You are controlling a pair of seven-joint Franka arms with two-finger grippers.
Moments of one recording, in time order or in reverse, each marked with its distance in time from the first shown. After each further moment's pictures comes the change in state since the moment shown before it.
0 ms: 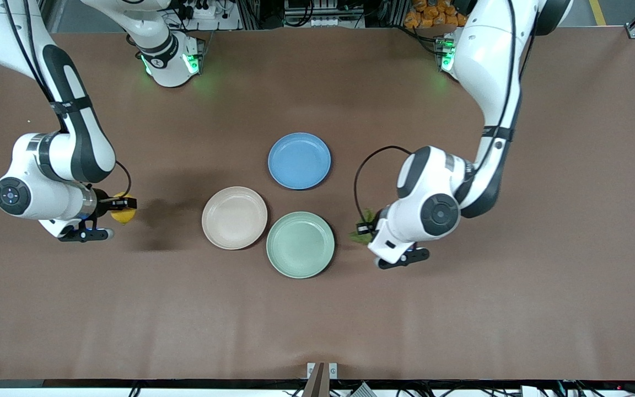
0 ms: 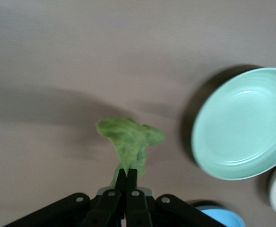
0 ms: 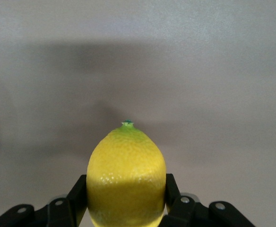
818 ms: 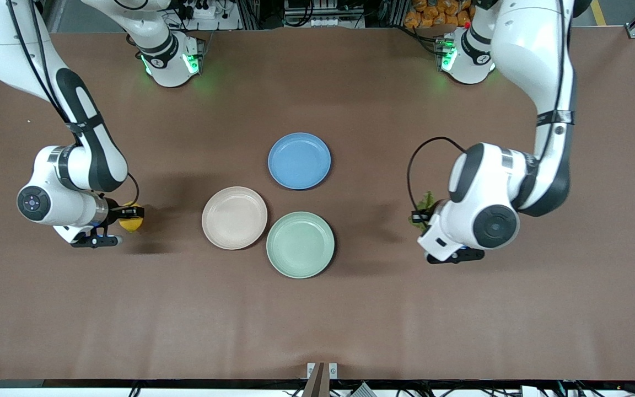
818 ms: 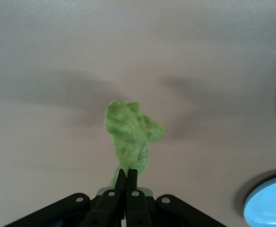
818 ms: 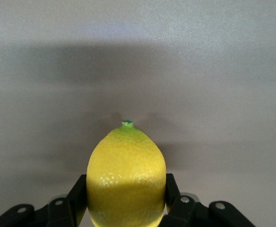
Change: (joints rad) left arm 0.082 -0.082 0.055 -0.017 0.142 -0.285 0.181; right arm -0.009 0.101 0.000 -0.019 -0.003 0.159 -0.001
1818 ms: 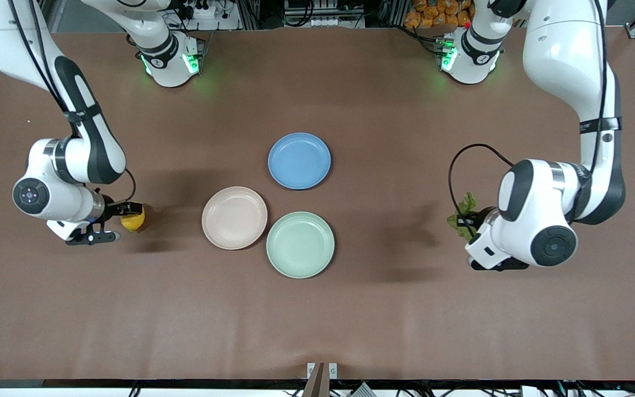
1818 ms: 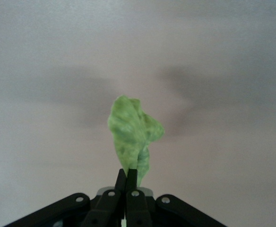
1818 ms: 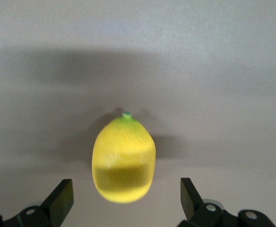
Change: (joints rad) left arm 0.135 0.000 0.001 -0.030 0.082 -0.046 0.194; right arm 0.001 -0.076 0.009 -0.036 -0.070 -0.015 -0.003
